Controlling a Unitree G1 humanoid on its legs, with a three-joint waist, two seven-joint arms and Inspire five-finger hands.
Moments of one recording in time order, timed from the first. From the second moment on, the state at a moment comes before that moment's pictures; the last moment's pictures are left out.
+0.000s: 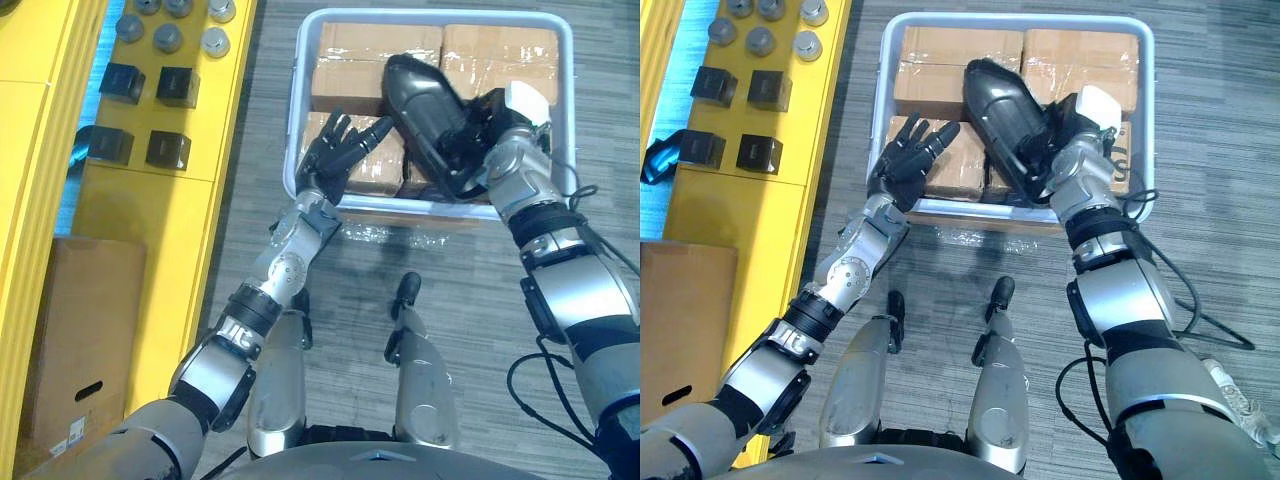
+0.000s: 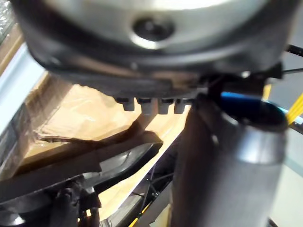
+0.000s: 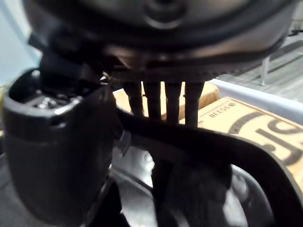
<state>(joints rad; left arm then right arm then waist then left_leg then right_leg) -0.68 0.07 -0.38 0.40 -1.01 -0.12 0.18 -1.14 -0.55 0.39 1.03 -0.53 0.33 -0.14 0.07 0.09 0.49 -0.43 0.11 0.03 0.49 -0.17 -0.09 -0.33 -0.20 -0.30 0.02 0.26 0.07</state>
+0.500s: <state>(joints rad) -0.56 0.04 -0.38 0.38 -1.06 -0.16 0.14 -1.09 -0.50 0.28 1.06 -0.63 0.38 -0.21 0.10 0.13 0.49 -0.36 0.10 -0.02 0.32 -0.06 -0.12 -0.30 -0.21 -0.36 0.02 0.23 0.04</state>
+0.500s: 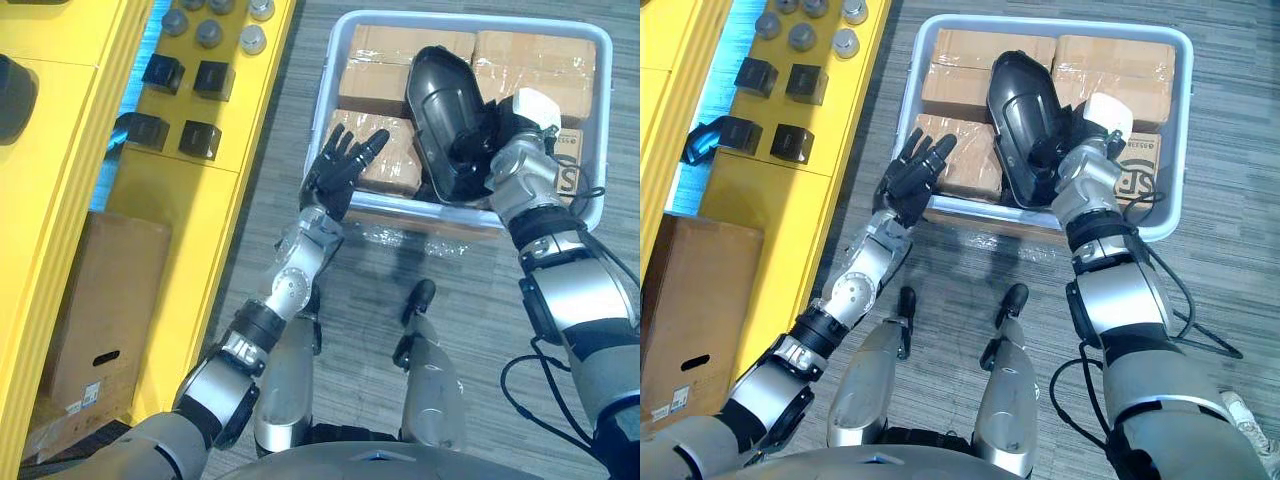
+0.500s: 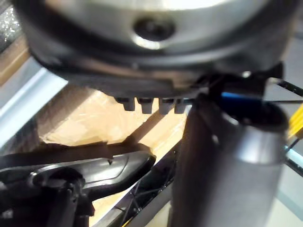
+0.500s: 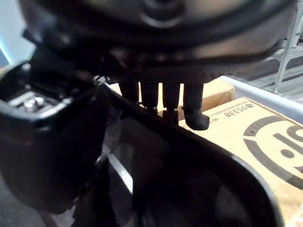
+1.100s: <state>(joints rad) -0.34 0.13 -0.34 0.07 -1.10 -0.03 0.13 -0.84 -0.52 0.29 0.76 -0.46 0.17 -0.46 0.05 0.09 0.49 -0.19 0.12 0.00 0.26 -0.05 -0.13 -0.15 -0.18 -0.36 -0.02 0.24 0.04</state>
